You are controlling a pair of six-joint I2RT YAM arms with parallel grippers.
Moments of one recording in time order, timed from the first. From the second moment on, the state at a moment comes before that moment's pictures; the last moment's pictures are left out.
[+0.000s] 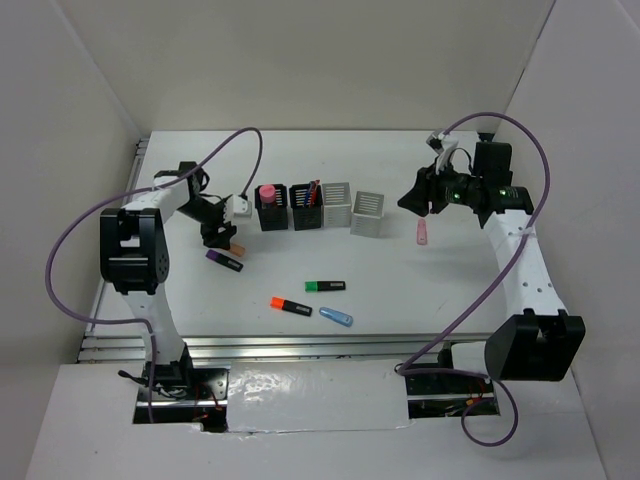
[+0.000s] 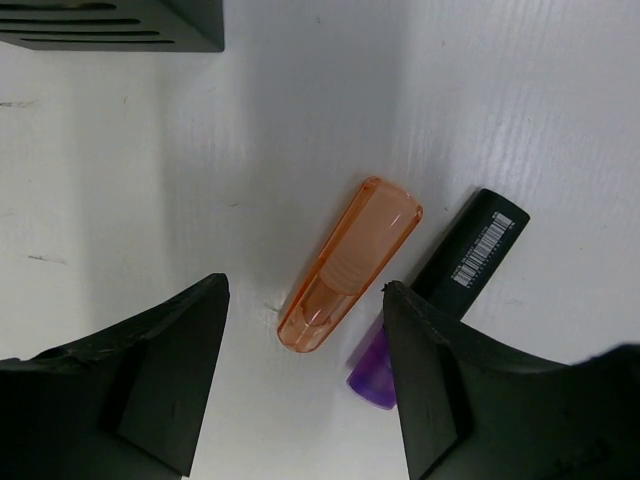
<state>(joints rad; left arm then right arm) 0.03 1.98 1.45 -0.95 0.61 1.44 -0.05 1.31 1.28 -0.64 -0.83 -0.29</state>
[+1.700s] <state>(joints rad) -0.35 1.43 1.25 -0.05 0.90 0.39 -0.24 1.20 1.21 -0.70 -0.87 -0.30</state>
